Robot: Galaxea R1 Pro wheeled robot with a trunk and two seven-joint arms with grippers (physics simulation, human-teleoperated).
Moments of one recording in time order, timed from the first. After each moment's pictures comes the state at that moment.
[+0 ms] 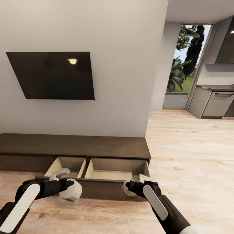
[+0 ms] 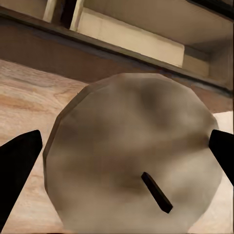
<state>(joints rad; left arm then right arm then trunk) -0.27 0.34 -0.10 -1.55 1.03 0.99 0.47 -0.45 0.01 0.41 -1.09 -0.95 0.60 -0.53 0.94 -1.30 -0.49</state>
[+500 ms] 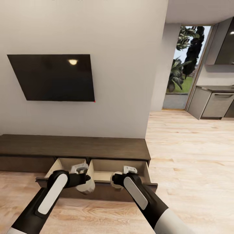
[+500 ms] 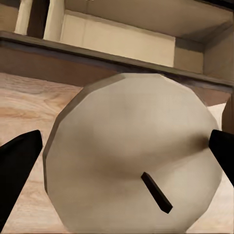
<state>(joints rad) -0.43 0.16 -0.25 -1.41 0.92 0.99 0.58 -0.59 0.14 0.59 -1.01 -0.94 0.58 -0.66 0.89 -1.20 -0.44</state>
